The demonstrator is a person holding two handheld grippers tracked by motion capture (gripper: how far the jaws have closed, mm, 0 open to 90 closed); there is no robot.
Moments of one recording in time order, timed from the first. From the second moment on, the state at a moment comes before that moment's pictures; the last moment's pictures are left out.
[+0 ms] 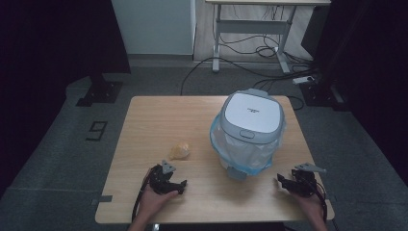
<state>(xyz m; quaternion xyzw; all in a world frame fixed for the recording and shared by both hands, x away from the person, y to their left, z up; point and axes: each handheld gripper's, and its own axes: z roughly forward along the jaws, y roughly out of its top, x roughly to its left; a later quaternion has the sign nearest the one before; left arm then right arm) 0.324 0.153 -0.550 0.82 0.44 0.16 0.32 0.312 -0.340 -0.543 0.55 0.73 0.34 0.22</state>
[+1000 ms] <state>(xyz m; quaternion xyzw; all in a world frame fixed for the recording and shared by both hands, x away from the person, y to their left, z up) 0.324 0.152 -0.551 0.82 0.44 0.16 0.32 0.287 -0.346 -0.466 0.45 0.72 0.50 0.19</state>
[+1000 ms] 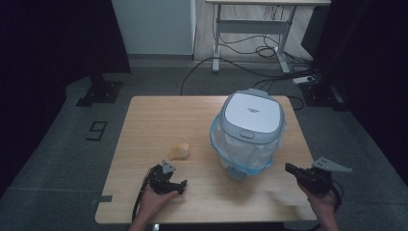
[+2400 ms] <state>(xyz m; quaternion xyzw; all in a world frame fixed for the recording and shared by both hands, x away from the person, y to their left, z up) 0.321 0.153 -0.550 0.82 0.44 0.16 0.32 0.330 -0.272 -0.336 0.33 0.74 0.57 0.14</state>
